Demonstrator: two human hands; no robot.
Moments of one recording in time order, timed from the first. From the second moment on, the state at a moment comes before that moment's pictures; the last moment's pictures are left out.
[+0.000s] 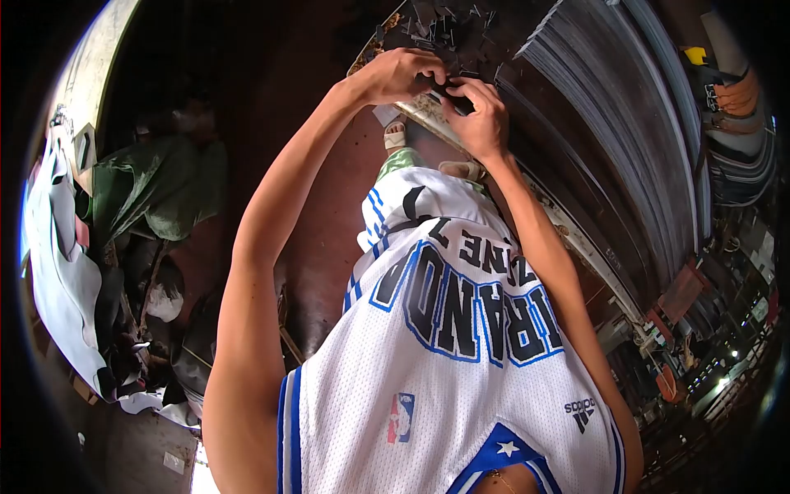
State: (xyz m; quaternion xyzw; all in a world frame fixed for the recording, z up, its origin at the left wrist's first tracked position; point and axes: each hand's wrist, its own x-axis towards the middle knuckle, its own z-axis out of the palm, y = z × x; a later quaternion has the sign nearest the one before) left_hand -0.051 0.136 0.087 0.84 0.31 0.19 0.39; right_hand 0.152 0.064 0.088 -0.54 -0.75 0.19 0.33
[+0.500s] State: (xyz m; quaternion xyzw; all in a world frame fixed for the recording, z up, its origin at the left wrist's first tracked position) left_hand -0.065 0.152 0.071 0.76 0.37 0.19 0.49; right_hand 0.151 0.071 0.095 -0.54 -0.72 0.29 0.33
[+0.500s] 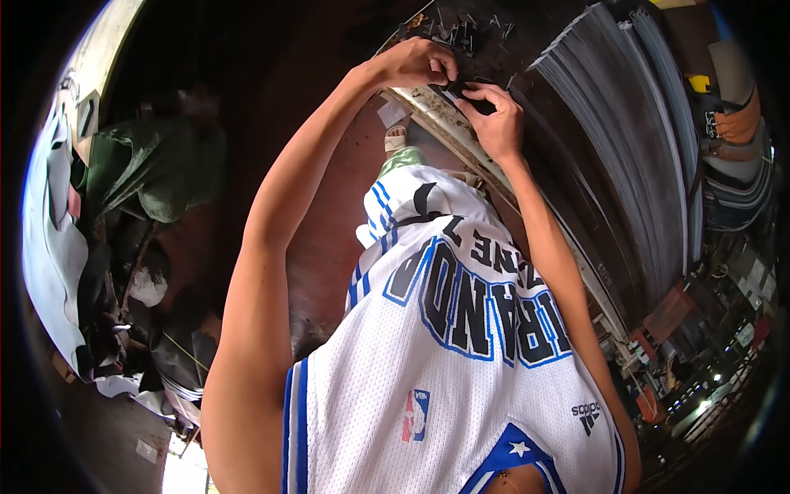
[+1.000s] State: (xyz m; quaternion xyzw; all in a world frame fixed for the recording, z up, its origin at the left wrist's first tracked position) left_hand -0.043 0.148 0.067 0.79 0.41 0.17 0.42; right_hand 0.151 0.068 0.093 -0.51 -0.82 0.10 0.26
